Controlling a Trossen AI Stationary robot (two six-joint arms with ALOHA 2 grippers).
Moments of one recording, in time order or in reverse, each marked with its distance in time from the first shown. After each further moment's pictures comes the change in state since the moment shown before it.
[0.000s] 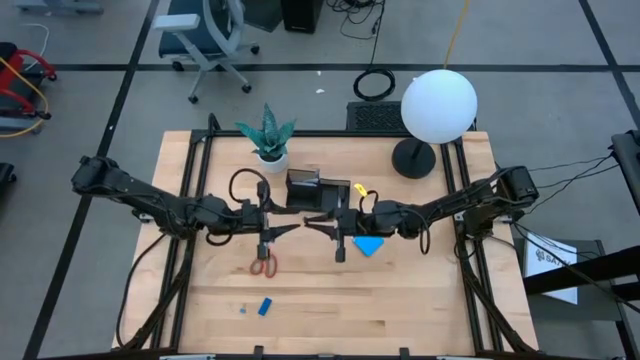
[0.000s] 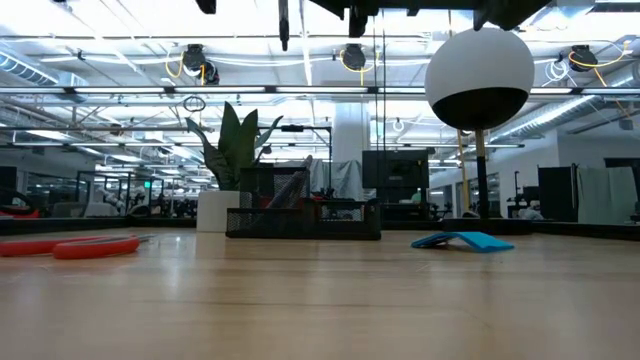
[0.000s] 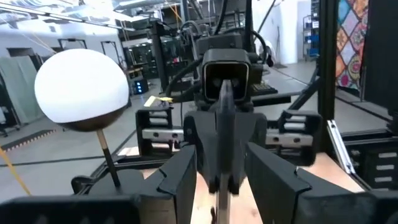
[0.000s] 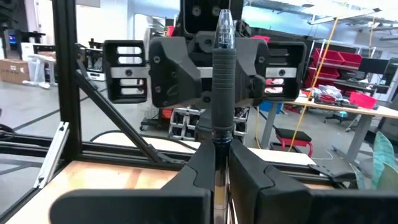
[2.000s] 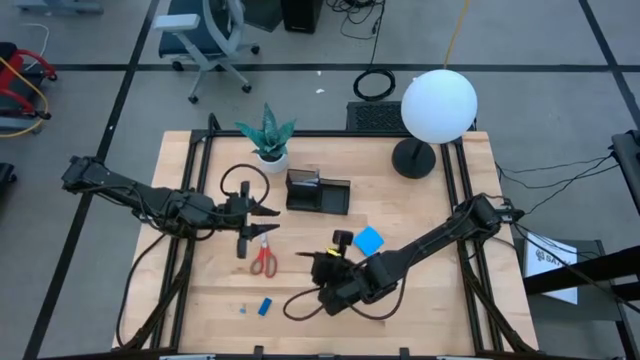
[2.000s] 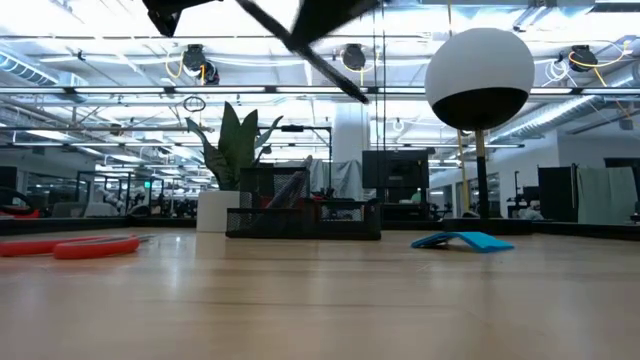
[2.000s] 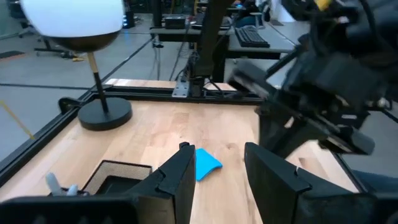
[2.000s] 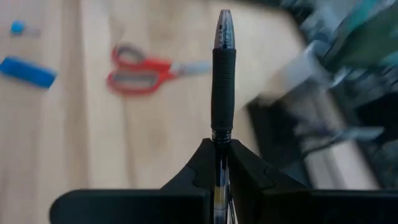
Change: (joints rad) left arm -0.028 -0.252 0.000 -0.523 0.002 -0.264; right arm 0.297 0.367 0.790 -1.517 0.593 0.470
